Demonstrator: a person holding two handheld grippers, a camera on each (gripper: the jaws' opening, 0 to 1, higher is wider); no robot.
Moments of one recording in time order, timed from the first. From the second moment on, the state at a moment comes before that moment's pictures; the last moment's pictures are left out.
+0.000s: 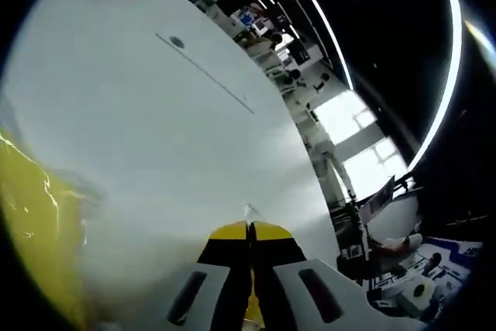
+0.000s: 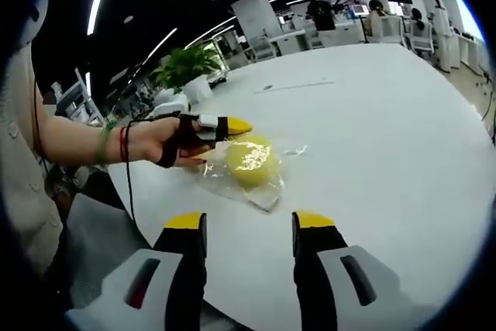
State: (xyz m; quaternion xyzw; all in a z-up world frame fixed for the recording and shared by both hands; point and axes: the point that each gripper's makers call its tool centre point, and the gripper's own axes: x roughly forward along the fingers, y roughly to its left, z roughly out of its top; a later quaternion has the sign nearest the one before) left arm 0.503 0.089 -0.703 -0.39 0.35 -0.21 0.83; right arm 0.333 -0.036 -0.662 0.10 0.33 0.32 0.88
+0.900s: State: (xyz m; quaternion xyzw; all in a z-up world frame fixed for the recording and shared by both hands) left arm 0.454 0.073 -0.624 -0.35 0.30 -0.30 0.83; right arm 0.314 -0.023 -0.627 0.07 0.29 0.33 0.90
